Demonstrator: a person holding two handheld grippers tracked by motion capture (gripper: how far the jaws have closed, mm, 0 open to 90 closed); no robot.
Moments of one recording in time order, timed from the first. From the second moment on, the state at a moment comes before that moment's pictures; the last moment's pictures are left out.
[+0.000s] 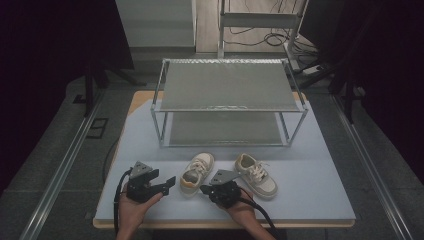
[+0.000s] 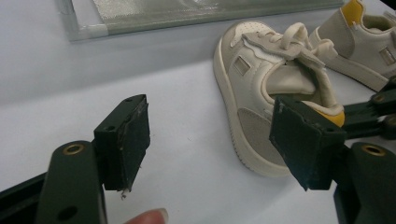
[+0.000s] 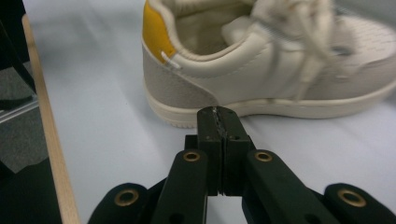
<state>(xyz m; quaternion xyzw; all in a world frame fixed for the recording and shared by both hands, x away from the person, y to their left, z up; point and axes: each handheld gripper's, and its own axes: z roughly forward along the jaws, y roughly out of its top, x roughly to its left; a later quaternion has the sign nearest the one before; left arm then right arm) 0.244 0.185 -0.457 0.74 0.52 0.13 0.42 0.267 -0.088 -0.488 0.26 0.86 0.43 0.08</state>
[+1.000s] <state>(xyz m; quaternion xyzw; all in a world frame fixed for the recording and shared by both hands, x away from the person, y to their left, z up) 0.242 0.190 -0.459 0.73 0.52 0.14 0.42 0.215 -0.248 -0.486 0.38 0.80 0.44 0.12</state>
